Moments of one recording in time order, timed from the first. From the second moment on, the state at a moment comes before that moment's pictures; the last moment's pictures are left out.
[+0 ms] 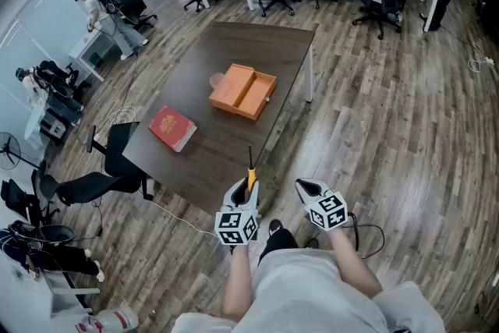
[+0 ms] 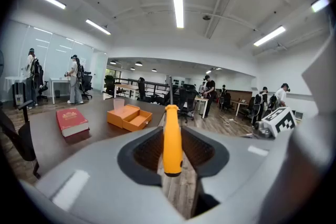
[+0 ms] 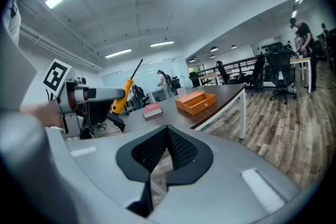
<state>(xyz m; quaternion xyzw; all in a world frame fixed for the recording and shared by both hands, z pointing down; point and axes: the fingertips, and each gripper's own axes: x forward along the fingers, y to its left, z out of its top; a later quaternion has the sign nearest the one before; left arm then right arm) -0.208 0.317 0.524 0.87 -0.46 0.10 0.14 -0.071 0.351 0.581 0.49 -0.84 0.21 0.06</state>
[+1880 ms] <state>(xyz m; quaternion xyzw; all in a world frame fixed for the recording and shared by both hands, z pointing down) -0.167 0.217 0.547 0.88 -0.42 0.06 0.22 0.019 0.275 0.602 0.57 -0.78 0.26 0.01</state>
